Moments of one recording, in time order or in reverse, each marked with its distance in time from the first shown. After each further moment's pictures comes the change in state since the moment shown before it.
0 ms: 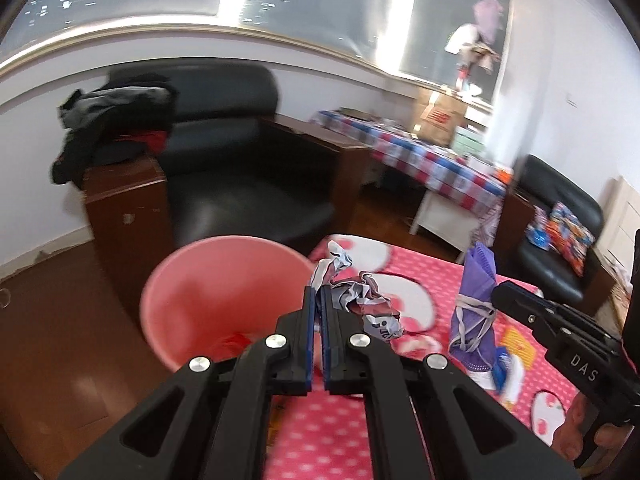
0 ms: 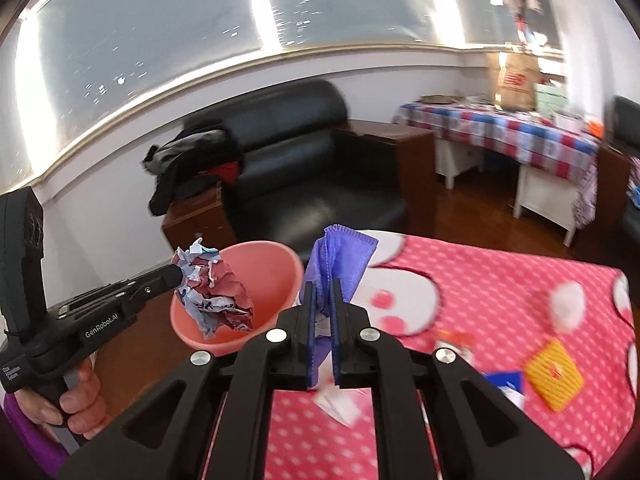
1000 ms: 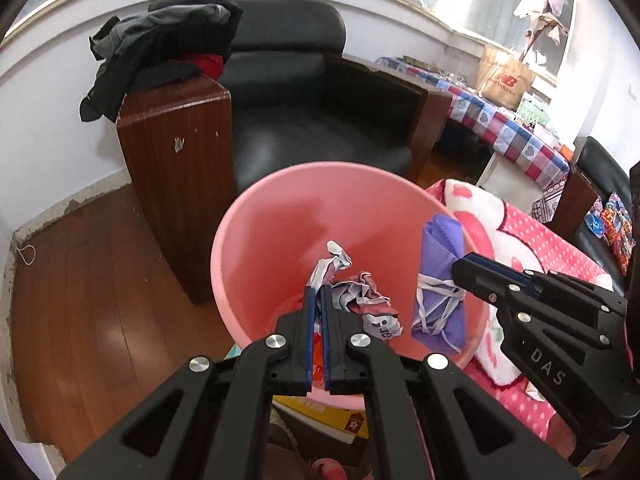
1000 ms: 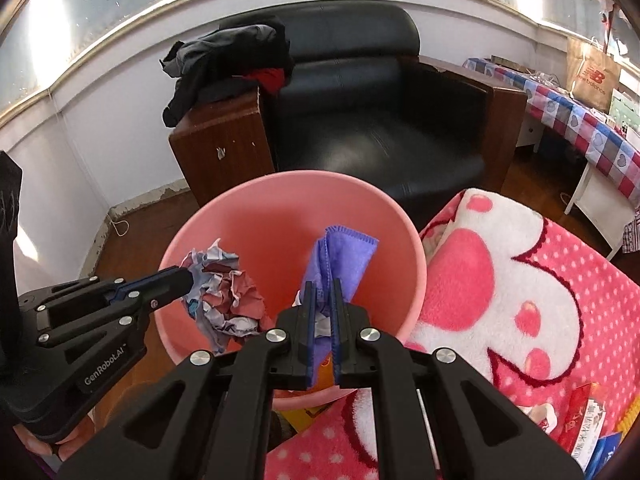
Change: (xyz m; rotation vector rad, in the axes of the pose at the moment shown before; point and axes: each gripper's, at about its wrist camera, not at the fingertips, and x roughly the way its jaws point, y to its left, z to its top) left arm 0.097 0.100 -0.029 -0.067 0.213 0.144; right arm 0.170 0.083 -0.018 -0.148 0.272 0.041
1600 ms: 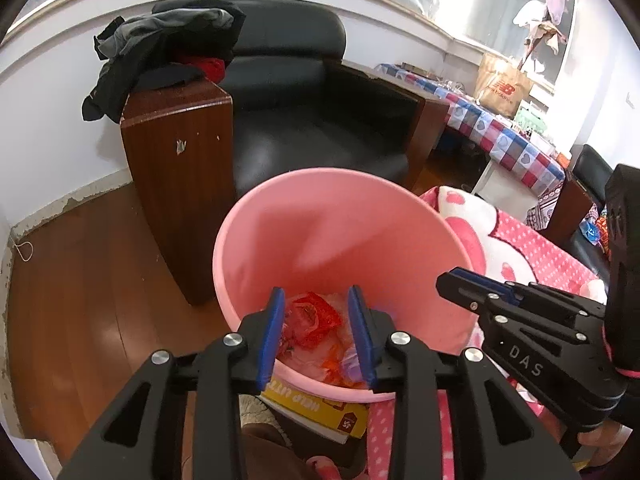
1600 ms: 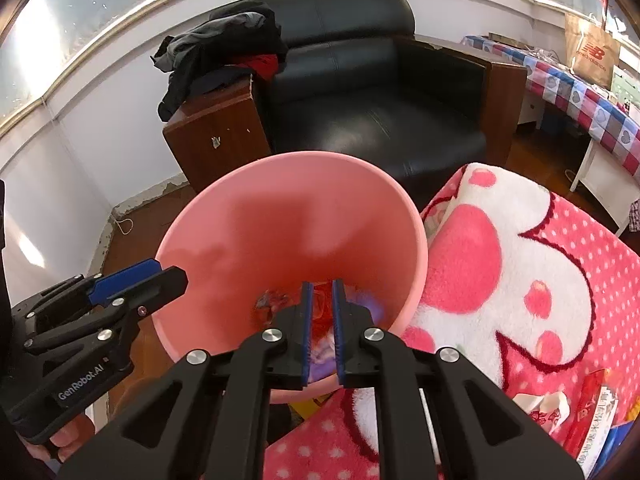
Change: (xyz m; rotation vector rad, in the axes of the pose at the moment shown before) left arm -0.018 -0.002 -0.003 -0.018 -0.032 -0.017; right arm 0.000 -0.010 -0.004 0.046 0.040 0.030
